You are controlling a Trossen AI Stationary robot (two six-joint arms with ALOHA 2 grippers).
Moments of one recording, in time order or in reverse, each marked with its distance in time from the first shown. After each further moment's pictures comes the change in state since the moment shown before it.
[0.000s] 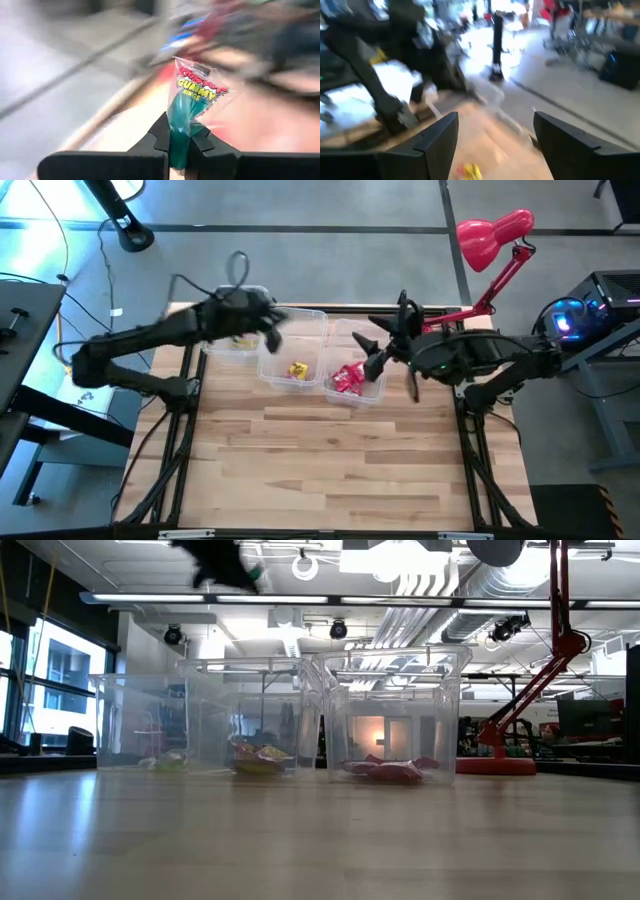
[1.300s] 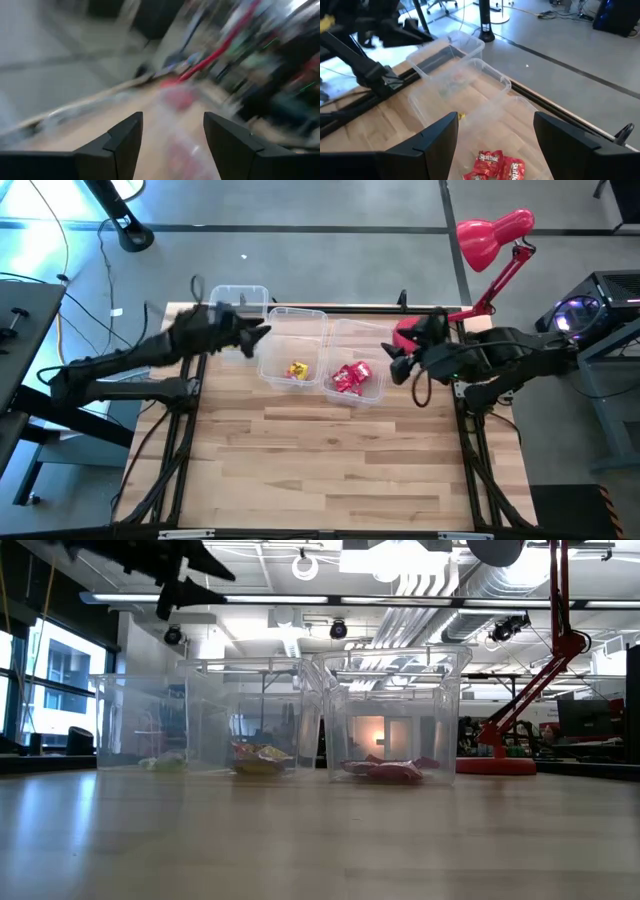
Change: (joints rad) left arm 0.082 -0.363 -0.401 0.168 0.010 -0.311; right arm 0.018 -0.152 -0.135 -0.383 -0.052 0.386
